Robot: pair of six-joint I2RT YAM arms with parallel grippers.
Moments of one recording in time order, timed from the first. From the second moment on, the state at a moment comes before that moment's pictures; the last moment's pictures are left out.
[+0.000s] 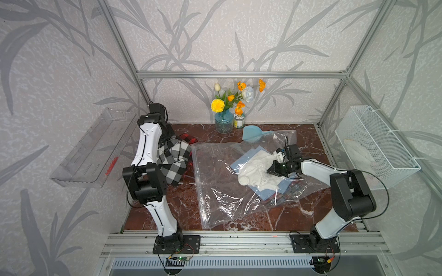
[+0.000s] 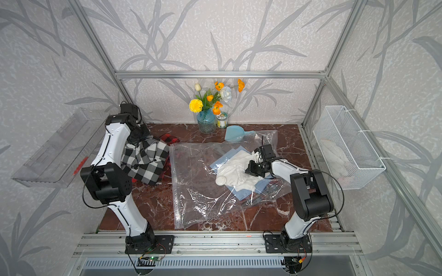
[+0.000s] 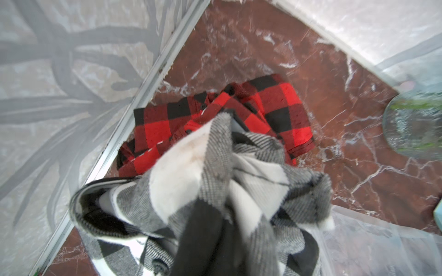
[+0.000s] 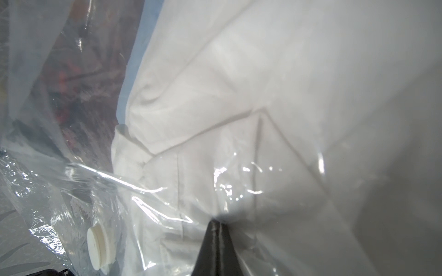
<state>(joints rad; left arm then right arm) 0.19 1.90 1.96 -1.13 -0.11 -0.37 0.23 1.67 0.92 -0.34 -0.53 0.45</state>
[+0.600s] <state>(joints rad) 0.19 2.36 2.39 -1.23 -0.03 -0.40 0.23 1.70 0.94 -0.34 -0.54 0.44</state>
